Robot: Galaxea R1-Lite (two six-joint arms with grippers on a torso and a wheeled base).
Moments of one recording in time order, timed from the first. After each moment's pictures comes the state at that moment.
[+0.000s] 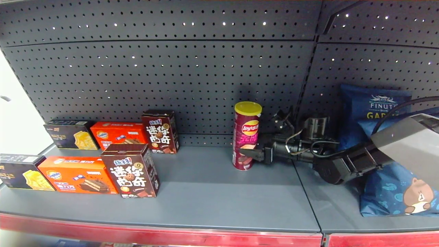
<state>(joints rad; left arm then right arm) 0.00 0.07 -0.25 0.12 -0.21 -0.05 0.40 2.19 -1.21 -0.84 0.68 -0.08</state>
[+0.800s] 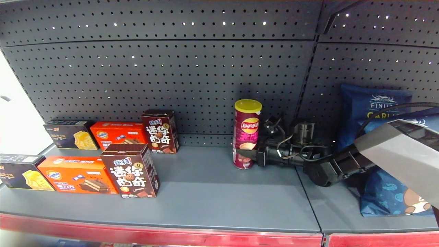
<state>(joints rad) 0.00 0.05 -0.21 0.12 -0.21 -0.04 0.43 2.25 -1.25 -0.85 0.65 -0.07</state>
